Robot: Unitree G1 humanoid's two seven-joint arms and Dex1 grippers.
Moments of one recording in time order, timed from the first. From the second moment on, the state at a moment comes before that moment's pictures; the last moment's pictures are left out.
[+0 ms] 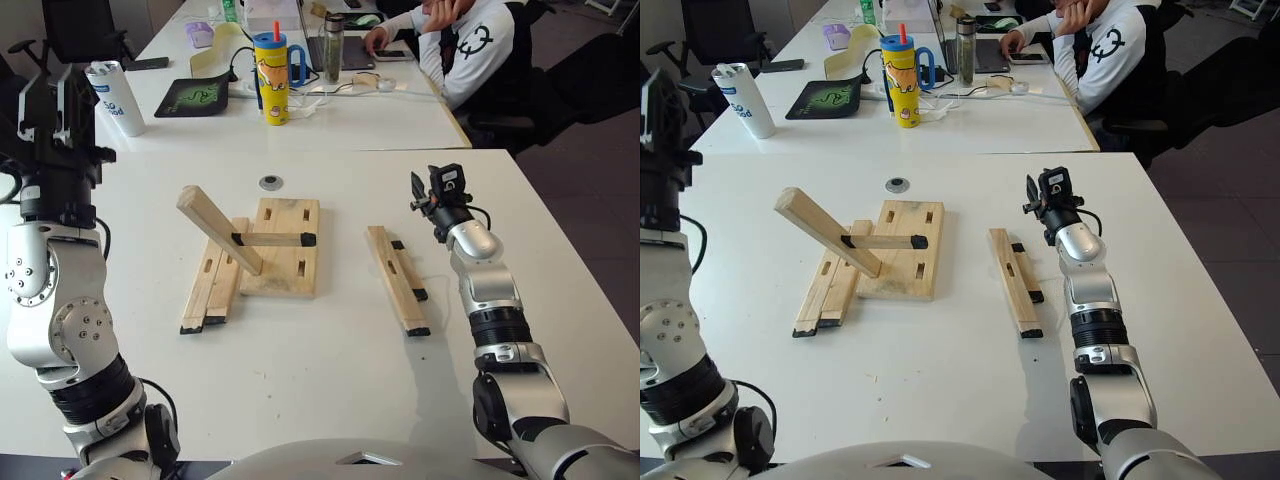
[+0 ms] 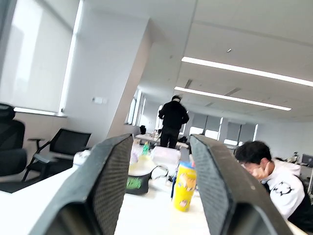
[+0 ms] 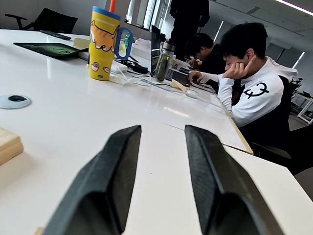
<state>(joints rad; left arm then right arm) -0.23 0.32 0.53 -0.47 -0.57 0.40 -0.05 -0.52 -0.28 -0.09 0.41 0.00 0.03 0.23</state>
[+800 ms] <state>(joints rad) 0.11 0.16 0.29 -0.34 -0.39 0.24 -0.14 -0.15 -0.40 -0.16 0.01 0.30 0.57 0.47</state>
